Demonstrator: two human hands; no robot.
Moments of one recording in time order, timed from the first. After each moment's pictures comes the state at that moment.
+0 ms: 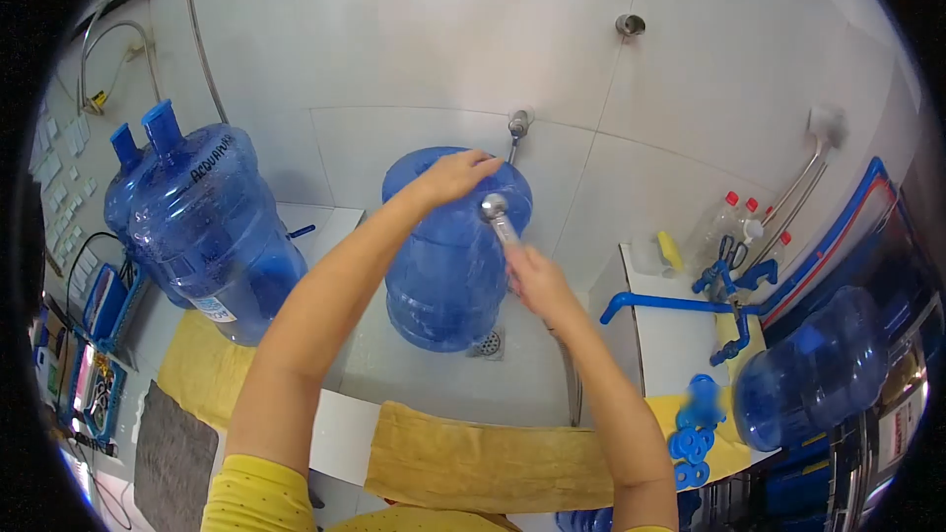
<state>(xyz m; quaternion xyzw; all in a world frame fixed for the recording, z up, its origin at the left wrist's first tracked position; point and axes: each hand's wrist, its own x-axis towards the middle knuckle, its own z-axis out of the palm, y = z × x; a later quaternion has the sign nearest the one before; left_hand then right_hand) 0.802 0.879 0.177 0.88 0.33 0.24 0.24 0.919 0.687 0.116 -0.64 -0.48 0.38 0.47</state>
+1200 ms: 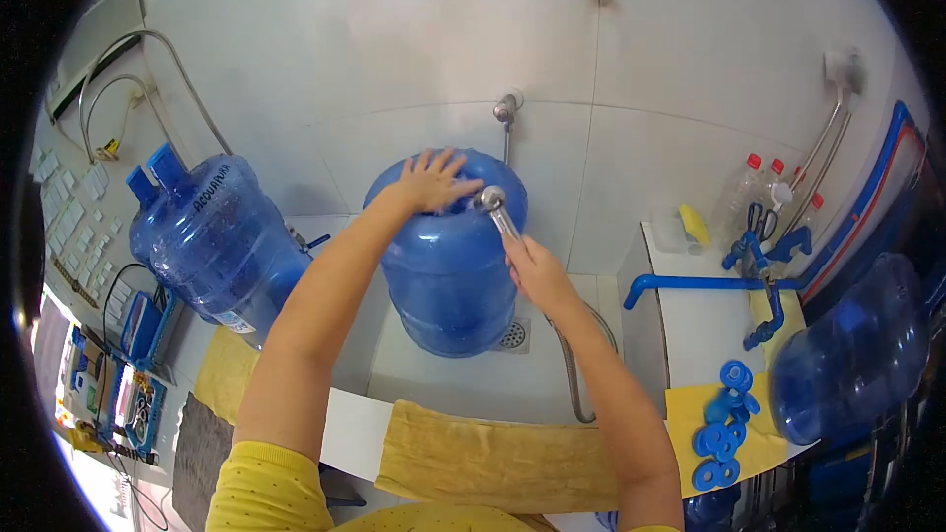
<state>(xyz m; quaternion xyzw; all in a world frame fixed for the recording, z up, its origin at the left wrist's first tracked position) 0.802 0.900 0.149 0.92 0.37 -0.07 -0.04 0.935 0.692 0.098 -0.57 -0.47 0.42 0.52</state>
